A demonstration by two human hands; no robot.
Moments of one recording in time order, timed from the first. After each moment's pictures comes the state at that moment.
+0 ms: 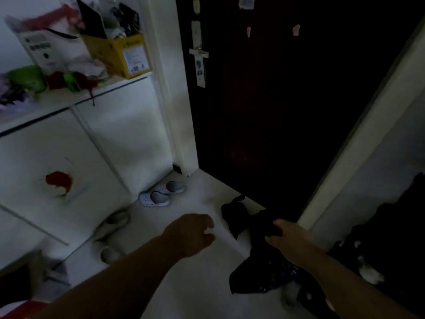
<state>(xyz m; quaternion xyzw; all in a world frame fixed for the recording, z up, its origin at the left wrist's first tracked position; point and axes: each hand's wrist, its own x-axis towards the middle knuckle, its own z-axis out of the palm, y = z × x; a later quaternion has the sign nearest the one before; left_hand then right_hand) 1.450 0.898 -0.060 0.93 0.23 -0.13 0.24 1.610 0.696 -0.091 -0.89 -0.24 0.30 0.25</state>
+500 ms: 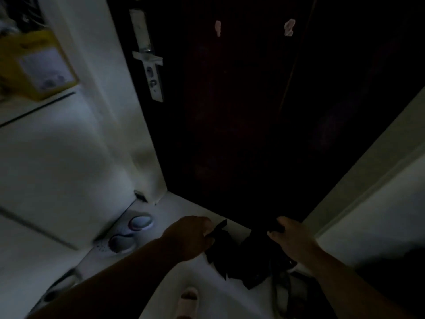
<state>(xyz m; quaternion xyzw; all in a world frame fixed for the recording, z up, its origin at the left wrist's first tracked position) 1.699 1.075 -0.103 0.94 0.12 -0.18 0.24 1.822 0.838 -0.129 -0.91 -0.14 0.25 0.29</state>
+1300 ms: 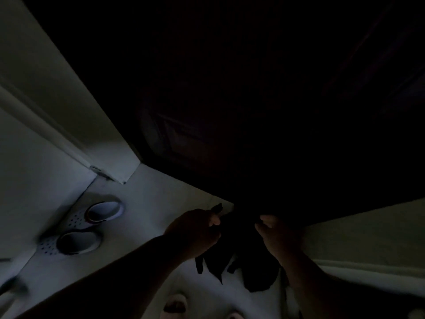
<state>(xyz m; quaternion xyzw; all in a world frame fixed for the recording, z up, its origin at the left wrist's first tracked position) 1.896 1.140 -0.344 0.89 0.15 -0.27 0.34 1.979 0.939 -0.414 -0.89 0.04 0.32 0.33</state>
